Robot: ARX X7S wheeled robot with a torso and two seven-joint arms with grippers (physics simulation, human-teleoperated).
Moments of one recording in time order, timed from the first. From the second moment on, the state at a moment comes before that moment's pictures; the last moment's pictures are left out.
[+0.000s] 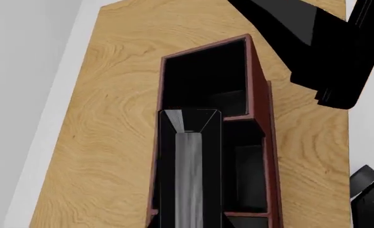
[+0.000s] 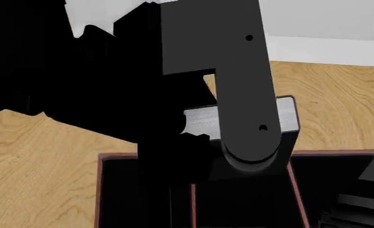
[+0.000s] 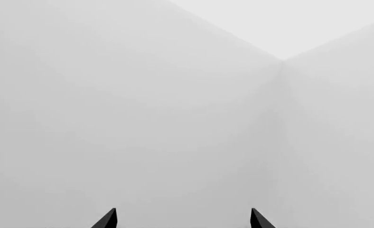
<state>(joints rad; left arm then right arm) -1.98 -0.10 0.94 0.03 -1.12 -1.54 0.41 1.78 1.57 -1.97 -1.05 0.84 0.13 1.40</state>
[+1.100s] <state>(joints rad) -1.81 -0.16 0.98 0.14 -1.32 -1.45 0.23 1.59 1.57 -2.12 -0.90 0.59 -0.11 1.45</state>
